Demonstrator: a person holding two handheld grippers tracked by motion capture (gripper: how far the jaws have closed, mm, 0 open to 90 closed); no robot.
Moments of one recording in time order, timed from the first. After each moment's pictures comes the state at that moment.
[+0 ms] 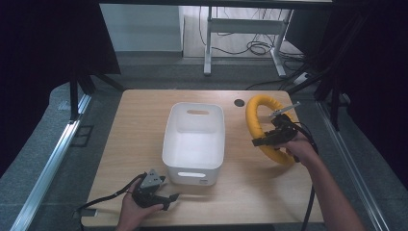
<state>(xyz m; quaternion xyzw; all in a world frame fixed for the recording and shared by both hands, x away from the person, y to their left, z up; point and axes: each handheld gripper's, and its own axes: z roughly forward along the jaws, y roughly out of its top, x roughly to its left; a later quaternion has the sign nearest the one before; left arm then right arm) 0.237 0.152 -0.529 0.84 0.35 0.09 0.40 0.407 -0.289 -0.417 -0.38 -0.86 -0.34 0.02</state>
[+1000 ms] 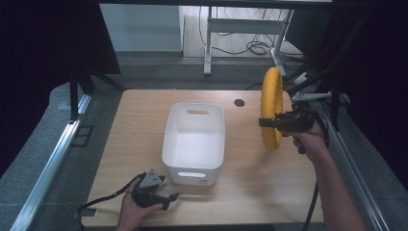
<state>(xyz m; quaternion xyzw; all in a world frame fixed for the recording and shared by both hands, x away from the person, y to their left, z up) 0.237 0.153 -0.528 0.84 0.35 0.09 0.40 0.390 -0.307 -0.353 -0.35 -0.78 -0.51 -0.03</state>
